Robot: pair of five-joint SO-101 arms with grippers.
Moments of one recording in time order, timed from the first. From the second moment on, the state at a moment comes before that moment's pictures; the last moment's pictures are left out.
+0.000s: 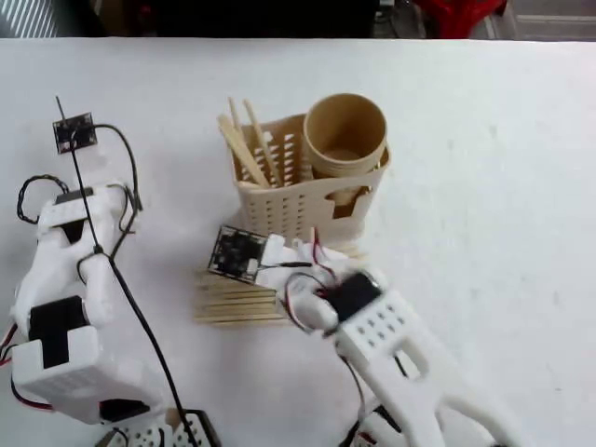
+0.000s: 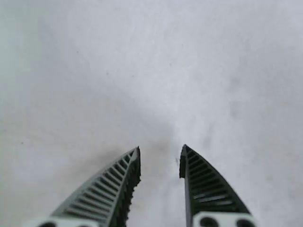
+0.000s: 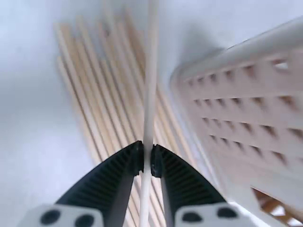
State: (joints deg) left arm -23.8 7.6 32.1 35.0 3.8; right arm -38.6 -44.6 53.2 53.0 39.4
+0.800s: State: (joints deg) left arm -23.8 7.6 32.1 35.0 3.8; right arm -37.2 -33.0 23.6 16.9 13.0
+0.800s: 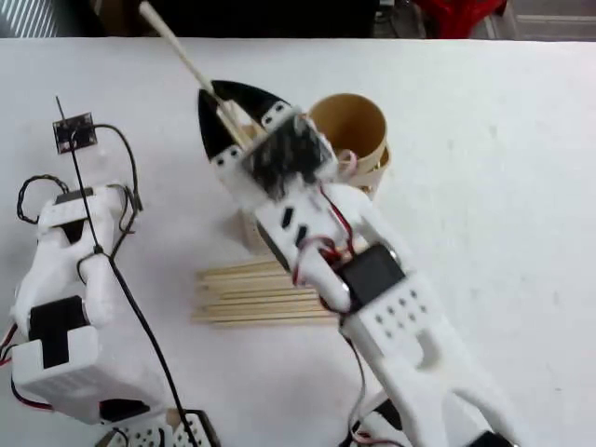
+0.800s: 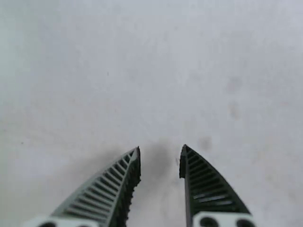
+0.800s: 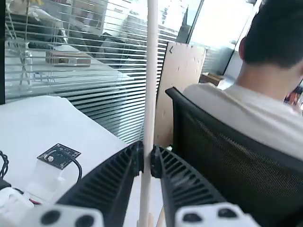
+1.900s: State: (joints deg) left arm -23.8 7.6 32.1 35.0 3.8; right arm -36.7 -50.4 32.7 68.8 29.6
